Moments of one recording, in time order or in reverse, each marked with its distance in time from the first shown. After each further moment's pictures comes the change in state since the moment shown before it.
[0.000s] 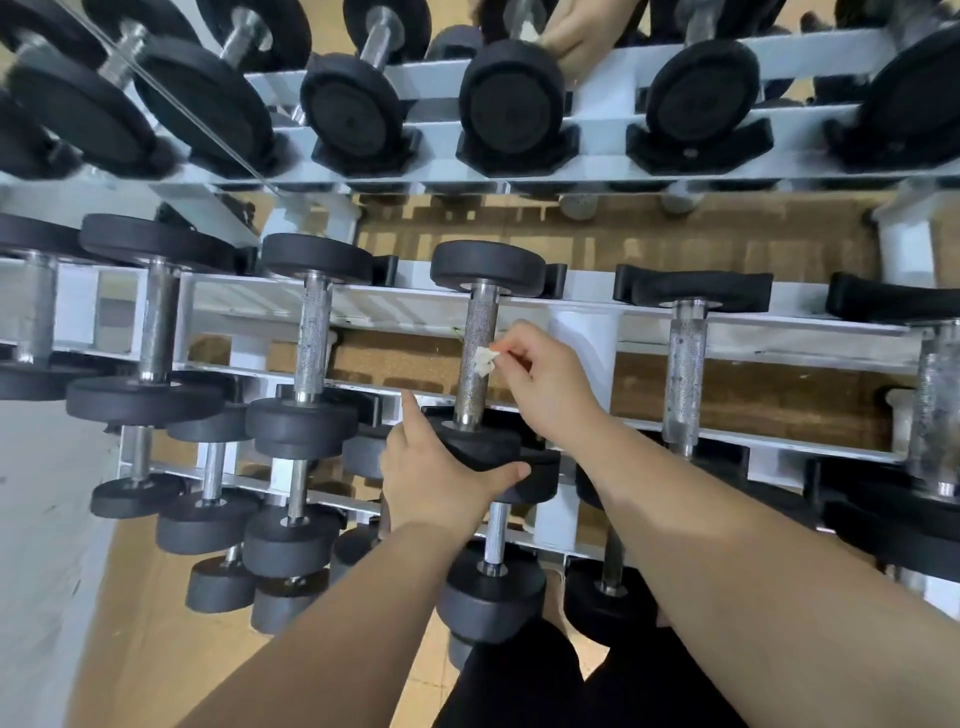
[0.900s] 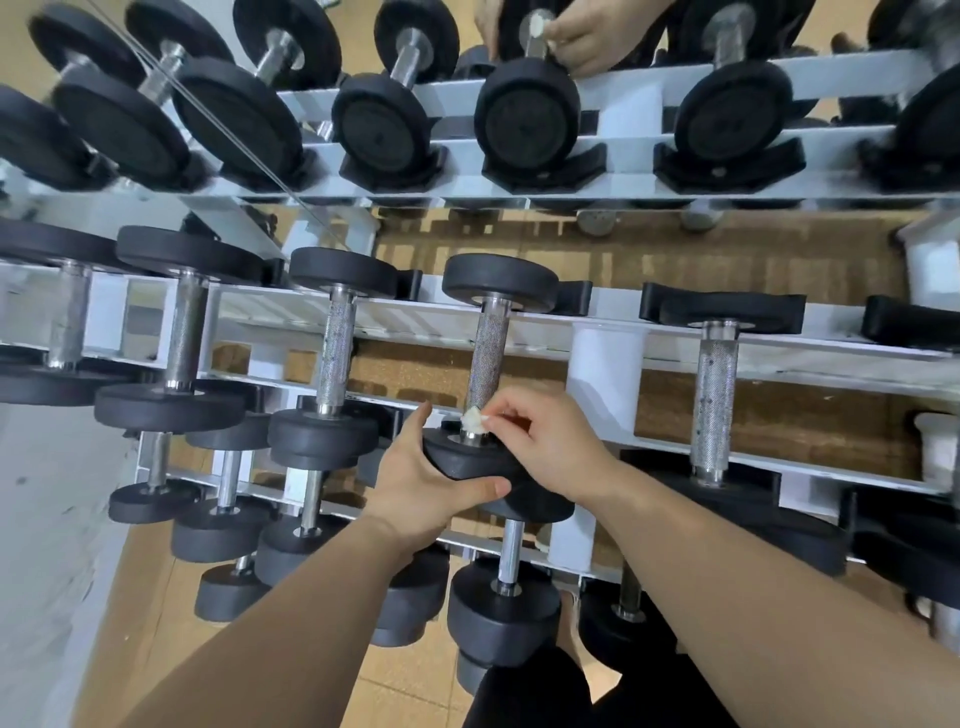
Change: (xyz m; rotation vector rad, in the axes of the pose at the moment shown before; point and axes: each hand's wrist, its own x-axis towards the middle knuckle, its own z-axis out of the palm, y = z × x) left_hand 0.035 -0.043 -0.028 -0.452 -0.284 0.017; right_hand -0.020 0.000 0.016 -0.117 -0.188 -0.200
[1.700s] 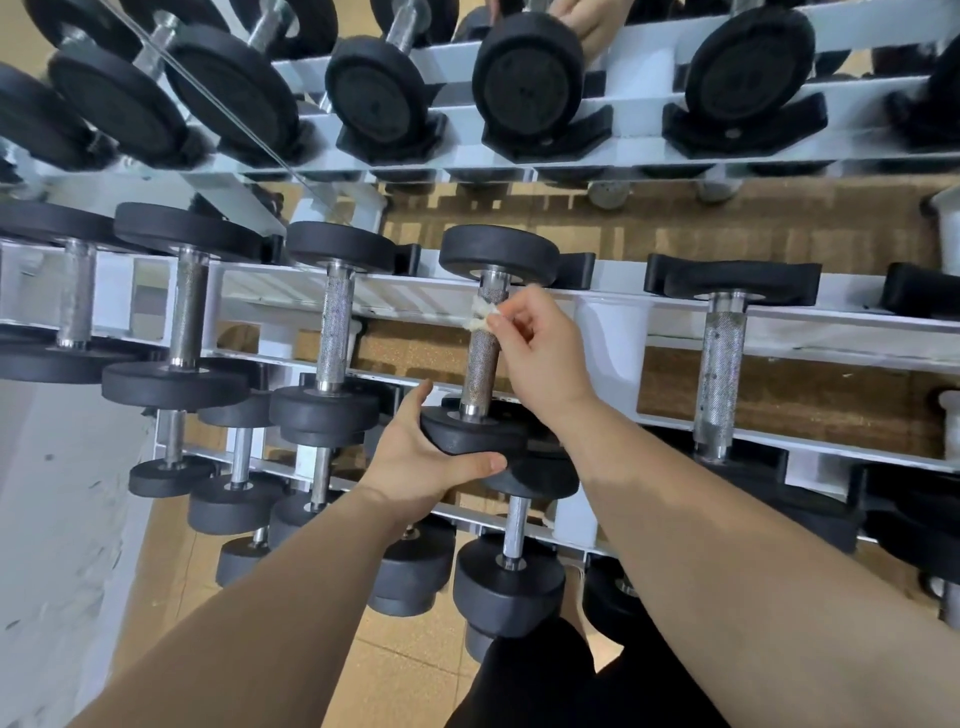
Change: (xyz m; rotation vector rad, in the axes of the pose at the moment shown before) left_hand -0.002 0.006 0.000 -0.022 -0.010 -0.007; right_hand 0.042 -0.016 -0.003 0.269 0.328 0.212
